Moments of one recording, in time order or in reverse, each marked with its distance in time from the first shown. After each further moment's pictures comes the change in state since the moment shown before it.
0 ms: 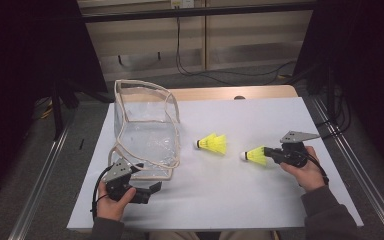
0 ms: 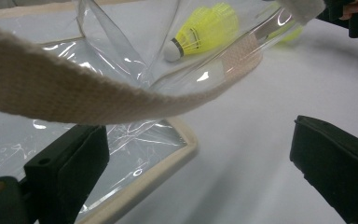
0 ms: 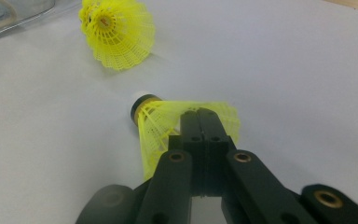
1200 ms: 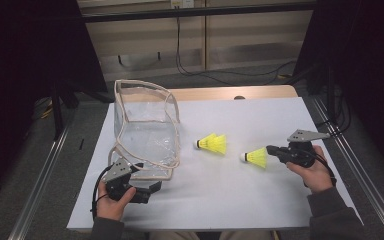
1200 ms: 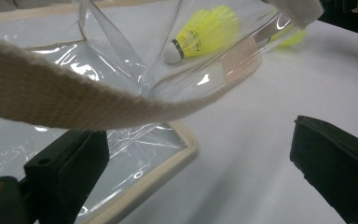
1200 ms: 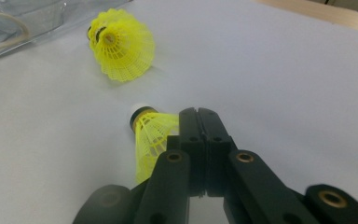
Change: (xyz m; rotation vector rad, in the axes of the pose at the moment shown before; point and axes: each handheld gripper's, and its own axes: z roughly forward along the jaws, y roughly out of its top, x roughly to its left) left arm 0.000 0.002 -0.001 0.004 0.005 0.006; right arm 0.000 0.006 -0.022 -0.033 -0.012 0.012
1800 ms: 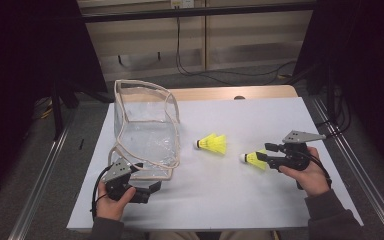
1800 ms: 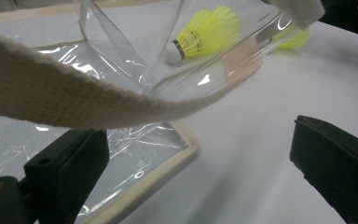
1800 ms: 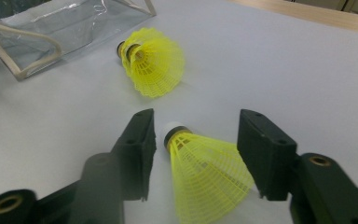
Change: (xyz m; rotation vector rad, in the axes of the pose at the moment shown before) left arm 0.000 0.000 0.000 -0.003 0.000 -0.004; right arm 0.020 0.008 0.002 -0.035 0.051 0.029
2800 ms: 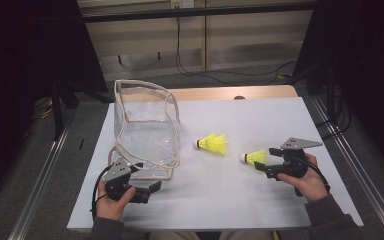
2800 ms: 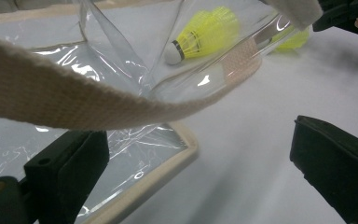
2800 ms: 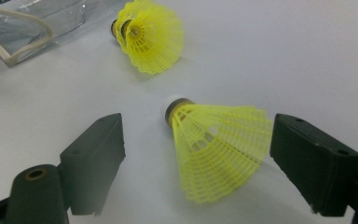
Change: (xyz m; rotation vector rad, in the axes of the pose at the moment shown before) left arm 0.000 0.000 0.000 -0.004 0.002 0.007; right arm 0.003 -0.020 0.006 0.034 -0.011 0.041
